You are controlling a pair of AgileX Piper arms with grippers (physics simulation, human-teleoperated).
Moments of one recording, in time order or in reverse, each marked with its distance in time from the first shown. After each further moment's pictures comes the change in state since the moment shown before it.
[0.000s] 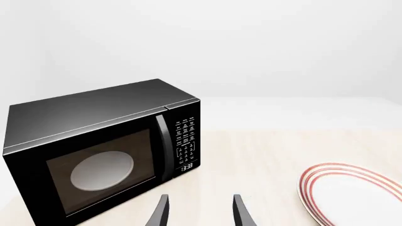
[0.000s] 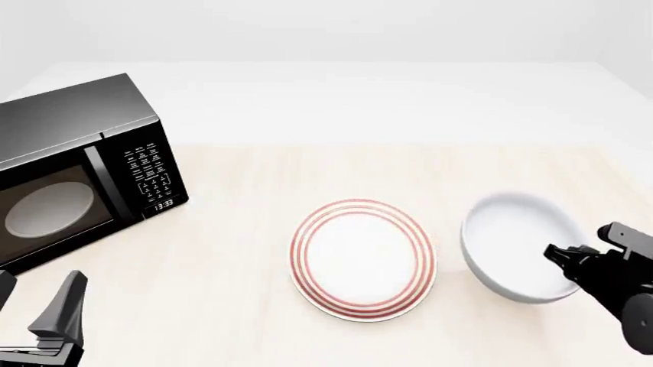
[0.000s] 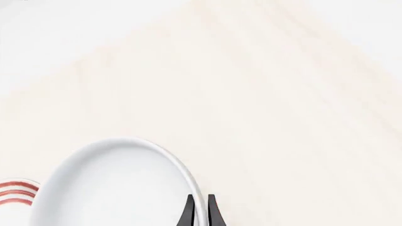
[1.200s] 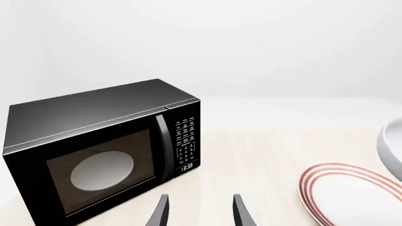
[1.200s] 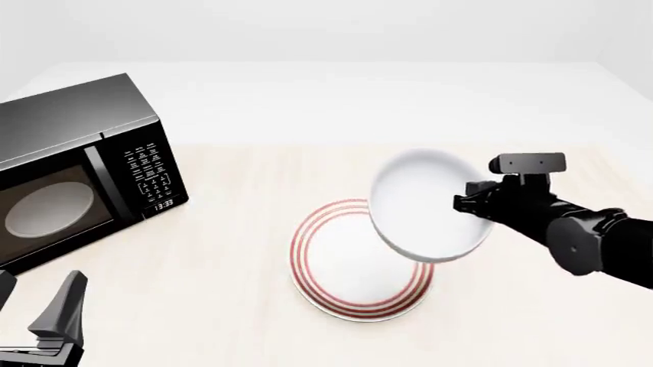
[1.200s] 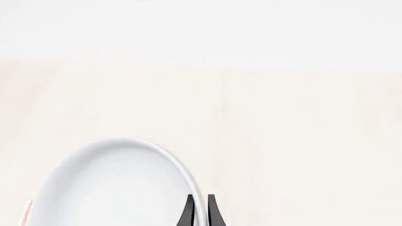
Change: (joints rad) left arm 0.000 0.000 0.000 0.000 0.000; right arm 0.451 0.000 -0.340 0.270 -0.142
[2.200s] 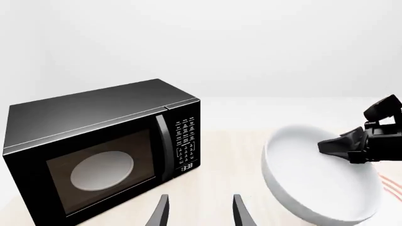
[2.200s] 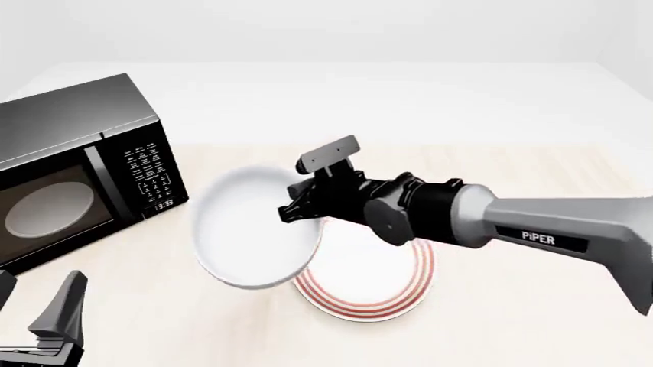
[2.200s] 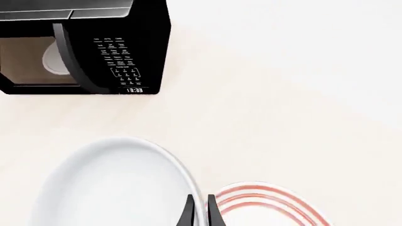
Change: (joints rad) left arm 0.000 0.000 0.000 0.000 0.000; right arm 0.582 0.392 -0.503 0.116 0.015
